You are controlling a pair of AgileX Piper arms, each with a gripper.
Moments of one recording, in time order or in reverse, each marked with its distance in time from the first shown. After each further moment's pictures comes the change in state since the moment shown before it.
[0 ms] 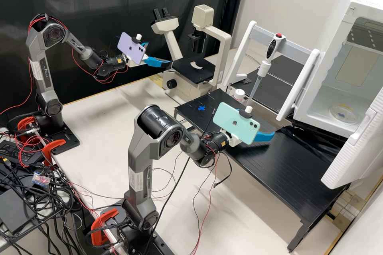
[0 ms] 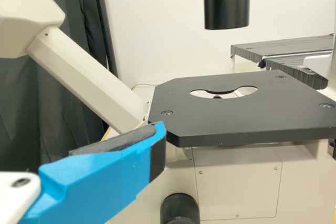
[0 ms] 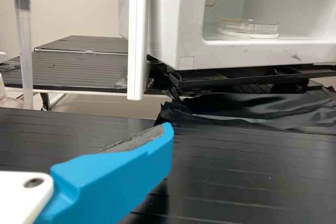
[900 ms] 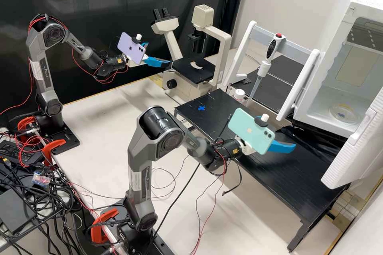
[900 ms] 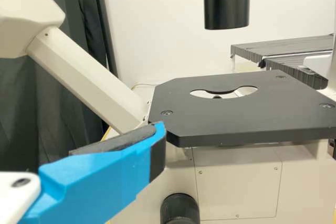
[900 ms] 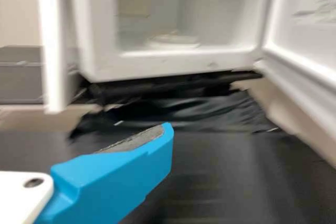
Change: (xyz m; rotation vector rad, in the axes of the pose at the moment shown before) left arm 0.000 0.000 0.000 0.000 0.000 0.000; right arm 0.006 0.057 0.033 0.006 -0.106 0.197
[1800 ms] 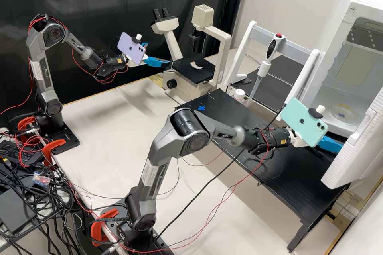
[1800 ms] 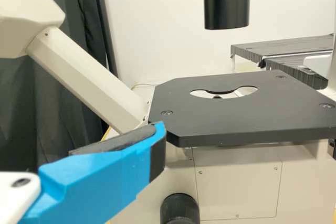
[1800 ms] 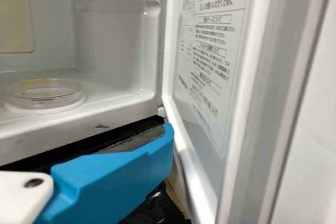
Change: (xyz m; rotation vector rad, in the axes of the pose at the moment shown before) left arm 0.000 0.000 0.000 0.000 0.000 0.000; right arm 0.122 0.072 0.002 -0.023 -0.169 0.160
